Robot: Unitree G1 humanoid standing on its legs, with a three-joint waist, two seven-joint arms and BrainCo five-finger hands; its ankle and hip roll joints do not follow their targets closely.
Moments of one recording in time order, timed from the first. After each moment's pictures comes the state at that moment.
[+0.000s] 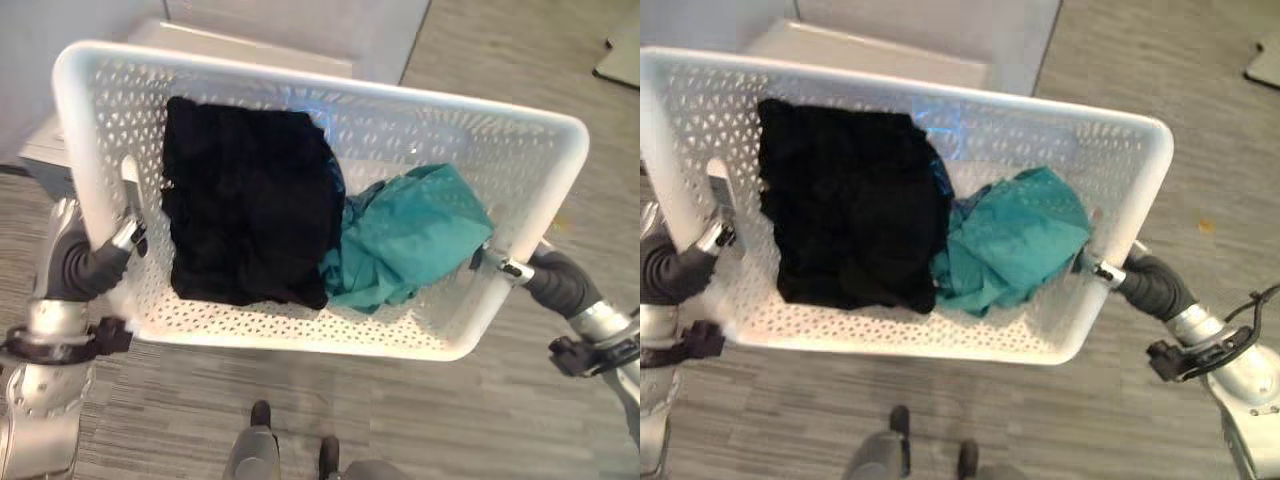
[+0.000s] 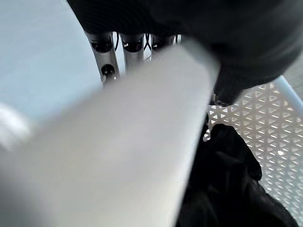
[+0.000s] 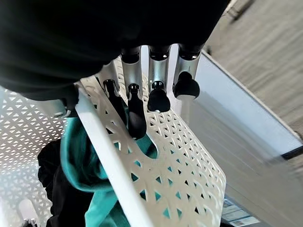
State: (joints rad) left arm 0.11 0.68 0.38 -0.52 0.18 -0.10 0.08; right arm 0.17 -0.92 -0.26 -0.45 0.41 -0.06 0.32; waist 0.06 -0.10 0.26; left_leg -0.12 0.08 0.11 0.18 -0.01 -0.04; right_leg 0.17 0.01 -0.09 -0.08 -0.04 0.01
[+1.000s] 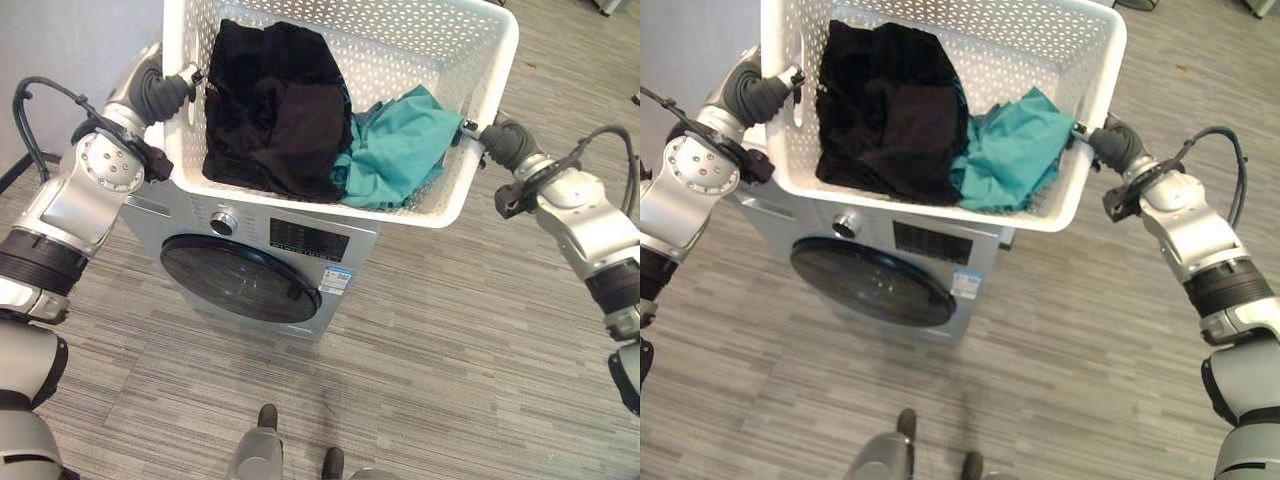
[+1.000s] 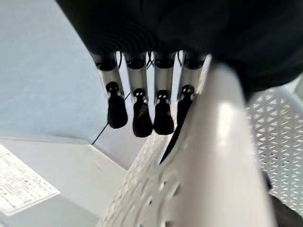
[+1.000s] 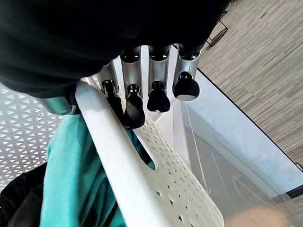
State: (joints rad) left arm -1.12 1.01 -0.62 0.43 -0.13 0.07 0.11; right arm -1.00 -0.92 0.56 0.51 0.50 0.07 0.10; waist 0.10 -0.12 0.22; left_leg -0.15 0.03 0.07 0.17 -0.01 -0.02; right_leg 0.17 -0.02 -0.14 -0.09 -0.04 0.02
